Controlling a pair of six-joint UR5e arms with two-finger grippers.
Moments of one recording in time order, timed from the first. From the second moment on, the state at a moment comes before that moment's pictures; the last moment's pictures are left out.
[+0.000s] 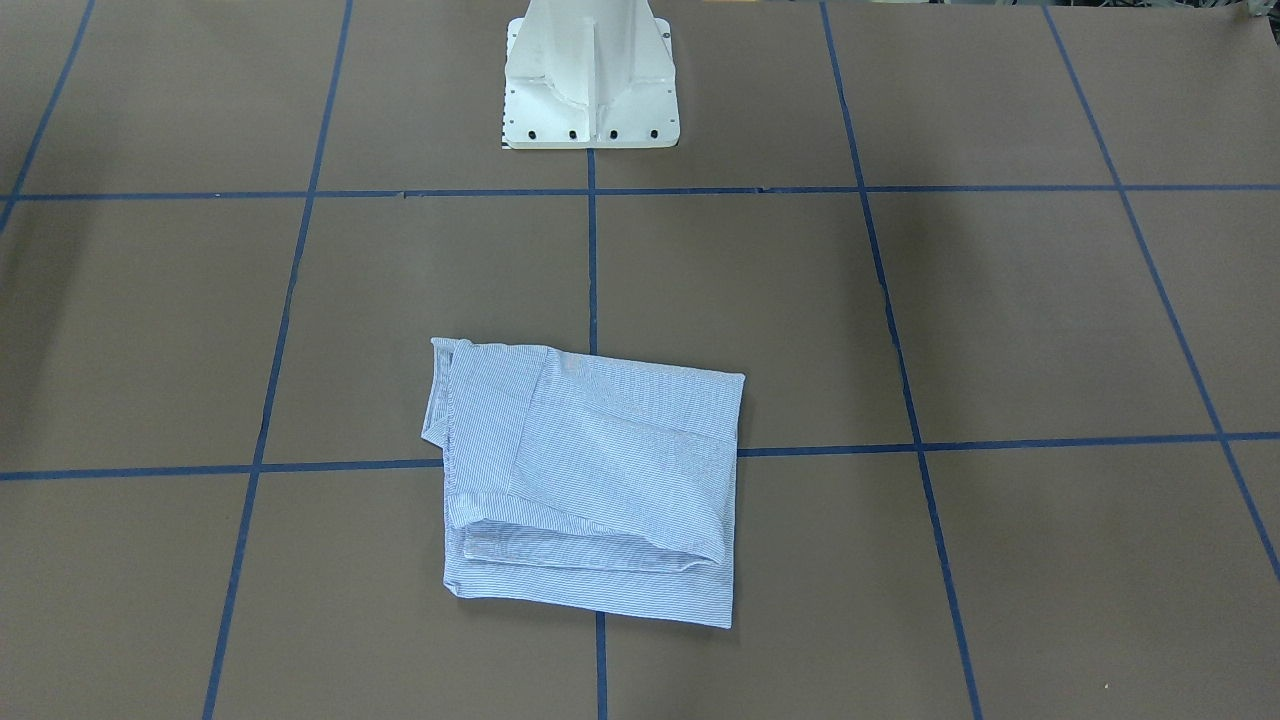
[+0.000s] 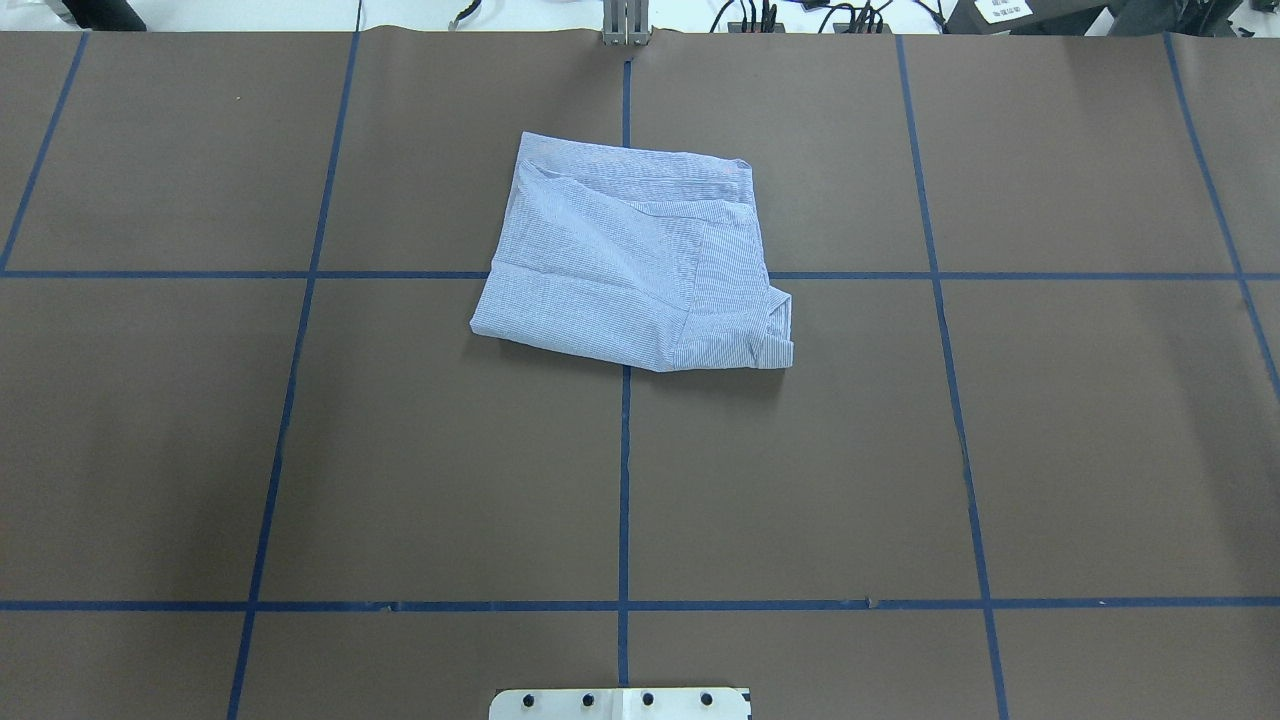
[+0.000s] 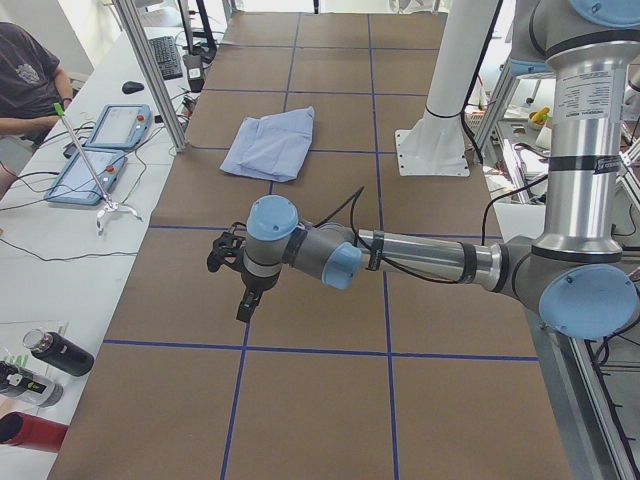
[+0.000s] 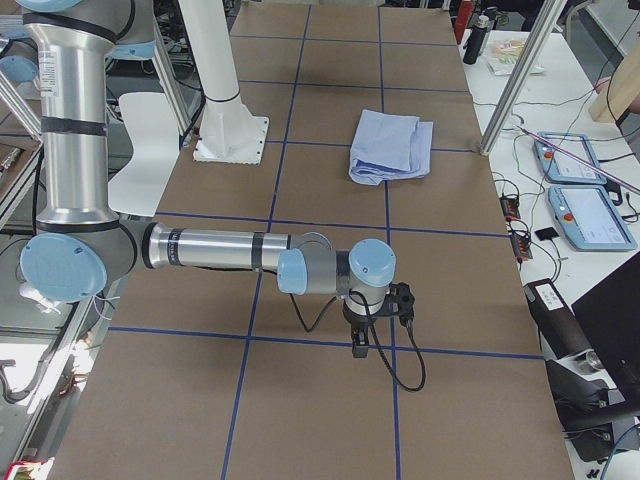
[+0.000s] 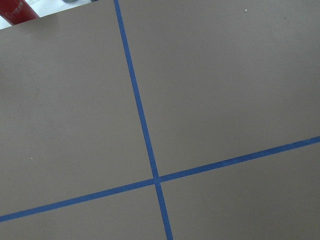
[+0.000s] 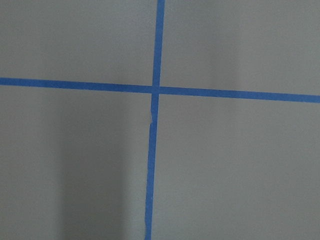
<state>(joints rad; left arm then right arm) -1.52 -1.53 -1.70 -1.89 -2.30 -0.08 1.54 -1.61 1.60 -1.53 2.33 0.01</state>
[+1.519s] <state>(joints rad) -1.53 -1.50 -1.72 -1.88 -2.32 -0.08 1.54 -1.61 1.65 -1.53 2.37 0.13</state>
